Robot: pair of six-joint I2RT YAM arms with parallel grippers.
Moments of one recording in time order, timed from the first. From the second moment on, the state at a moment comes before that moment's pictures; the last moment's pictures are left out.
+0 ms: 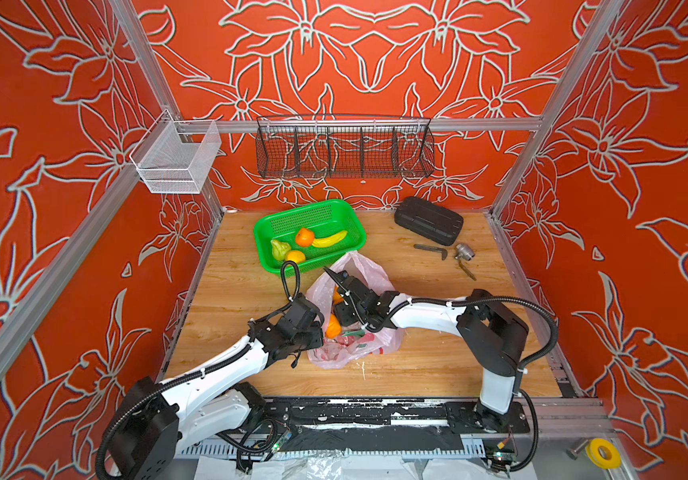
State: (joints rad) left arm -0.63 1.04 0.54 -0.50 -0.03 -0.82; right arm 0.95 1.86 1.15 -0.19 0.14 0.45
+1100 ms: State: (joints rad) left arm -0.63 0.81 0.70 -0.43 0.04 -0.53; right arm 0.85 1.27 1.00 -0.12 0.03 0.64
